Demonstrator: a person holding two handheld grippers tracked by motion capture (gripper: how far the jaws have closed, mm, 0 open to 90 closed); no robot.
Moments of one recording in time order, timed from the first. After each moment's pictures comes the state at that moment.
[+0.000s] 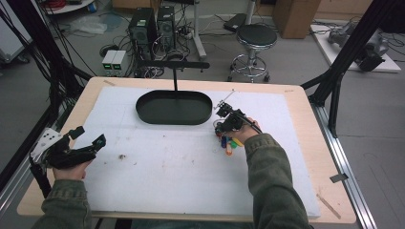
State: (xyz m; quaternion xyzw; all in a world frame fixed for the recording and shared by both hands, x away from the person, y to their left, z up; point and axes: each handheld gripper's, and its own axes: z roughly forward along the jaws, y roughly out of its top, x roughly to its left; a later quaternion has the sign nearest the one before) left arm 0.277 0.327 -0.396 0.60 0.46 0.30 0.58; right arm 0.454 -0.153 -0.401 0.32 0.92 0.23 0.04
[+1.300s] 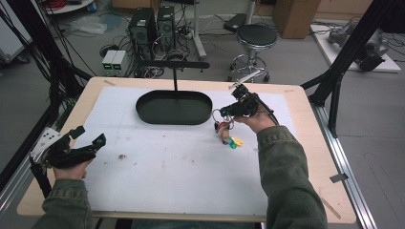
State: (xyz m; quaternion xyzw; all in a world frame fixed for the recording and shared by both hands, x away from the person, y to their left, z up) left arm 0.278 0.327 -0.396 0.60 0.46 0.30 0.59; right arm 0.438 -0.181 -0.316 0.32 0.88 0.35 0.05
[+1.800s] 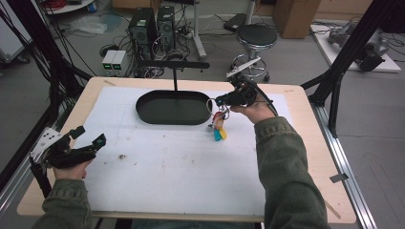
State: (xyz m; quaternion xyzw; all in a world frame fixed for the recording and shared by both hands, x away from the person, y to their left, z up) left arm 0.278 0.327 -0.396 0.60 0.46 0.30 0.59; right arm 0.443 -0.171 -0.280 0.29 0.87 0.38 0.06
